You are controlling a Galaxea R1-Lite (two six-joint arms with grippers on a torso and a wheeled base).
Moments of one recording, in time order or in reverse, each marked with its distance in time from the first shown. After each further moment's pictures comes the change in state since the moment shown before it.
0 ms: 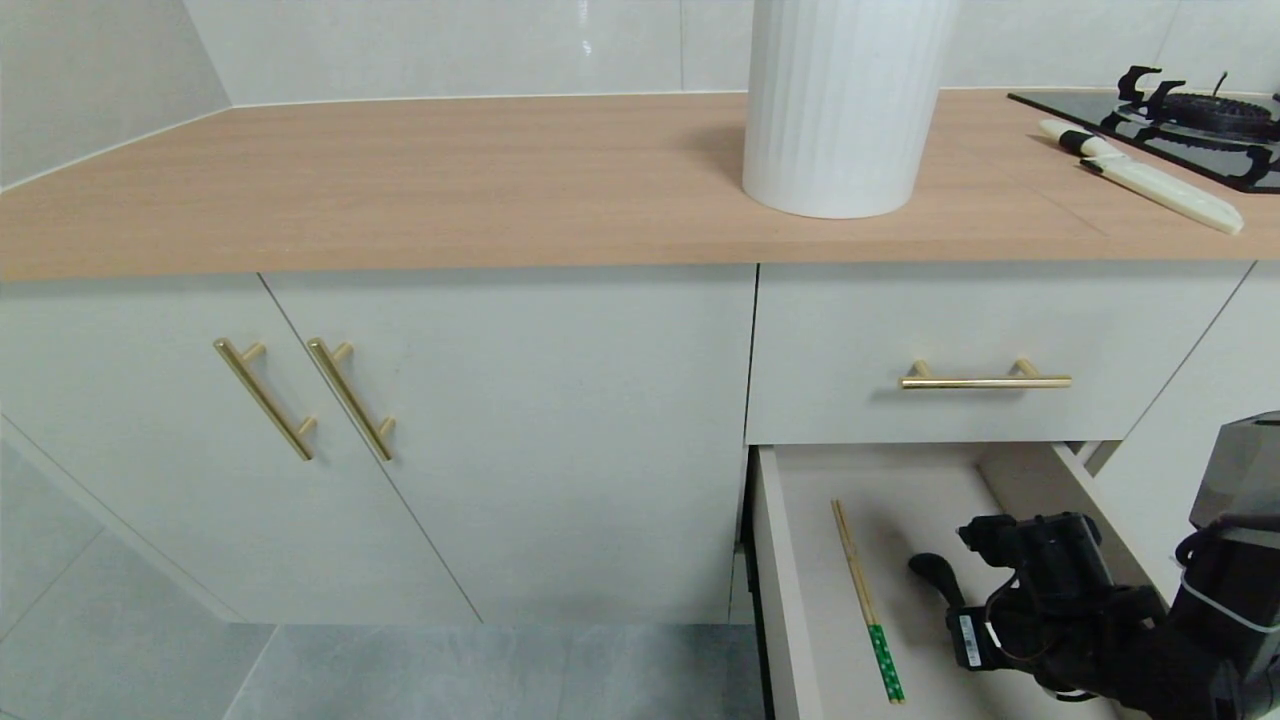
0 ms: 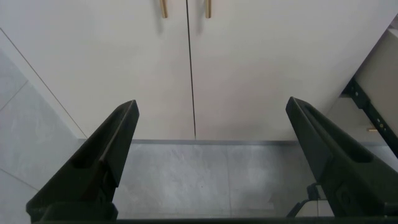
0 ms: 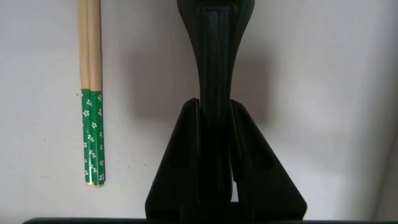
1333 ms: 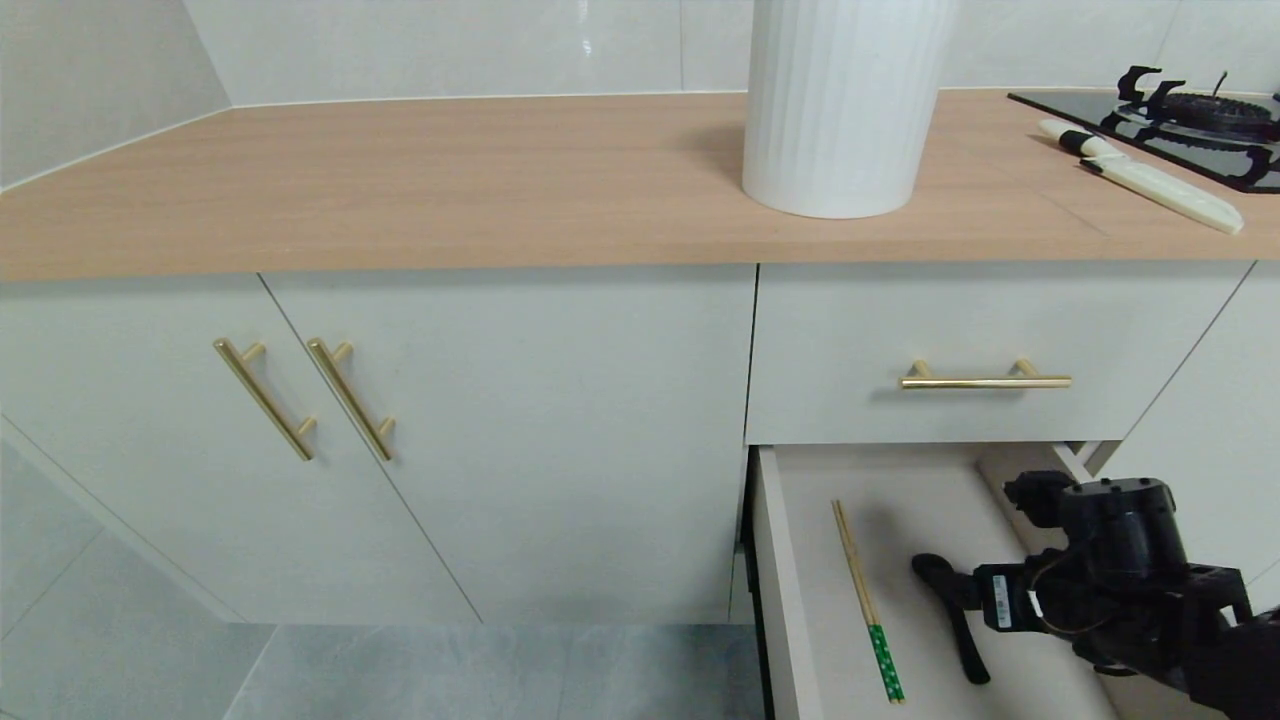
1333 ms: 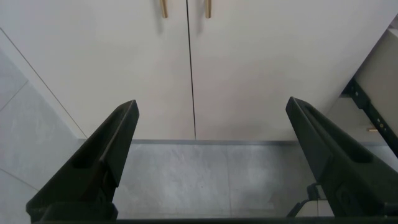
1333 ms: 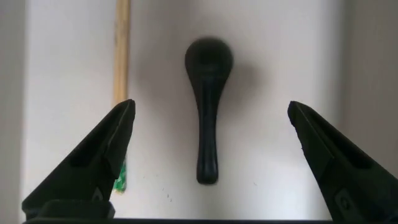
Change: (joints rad) left arm 0.000 0.000 0.000 0.000 0.000 0.000; right arm -0.003 -0.259 0.038 0.041 -0.042 0.008
